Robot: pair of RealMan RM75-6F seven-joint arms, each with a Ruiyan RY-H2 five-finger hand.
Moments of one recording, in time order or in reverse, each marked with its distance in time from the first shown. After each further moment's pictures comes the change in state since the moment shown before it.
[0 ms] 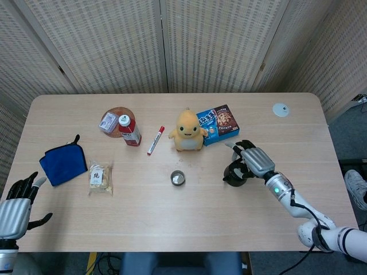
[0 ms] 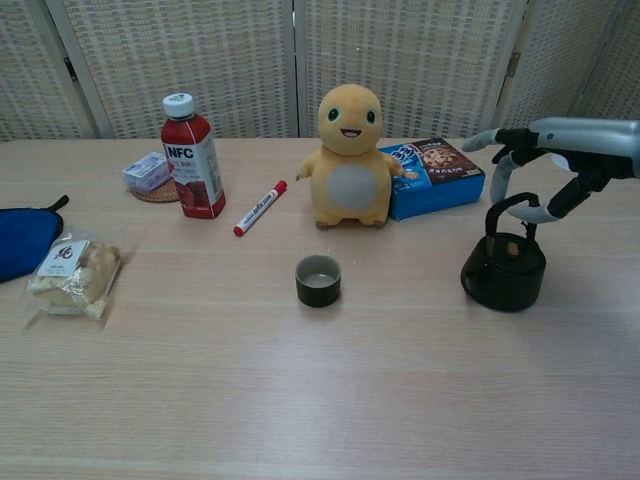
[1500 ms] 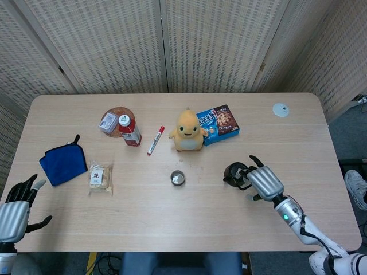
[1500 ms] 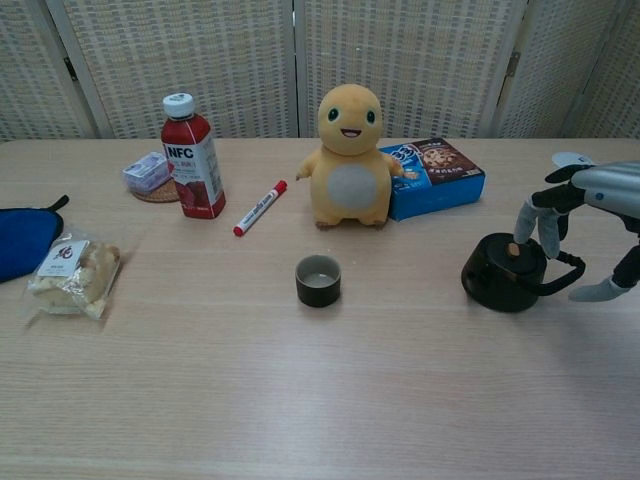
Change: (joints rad) left arm 0.017 0.014 0.015 -0.005 0.017 0.014 -0.042; right arm -0.145 -0.012 -0.115 -0.054 -0.140 0.201 -0.255
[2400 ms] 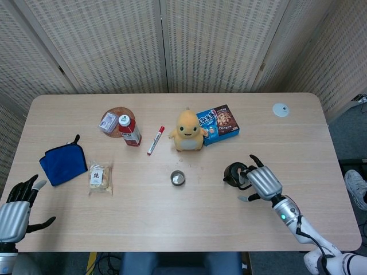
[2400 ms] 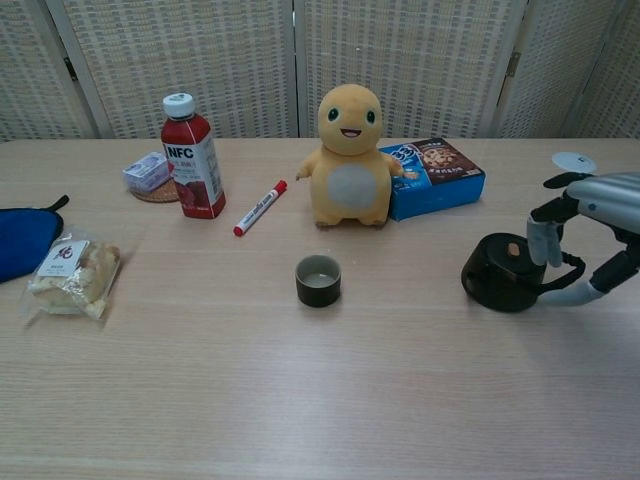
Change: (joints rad) left arm -0.001 0.001 0.000 -0.012 -0.007 -0.013 -0.023; right arm -0.022 -0.087 0.009 0.110 -0.016 0.036 0.025
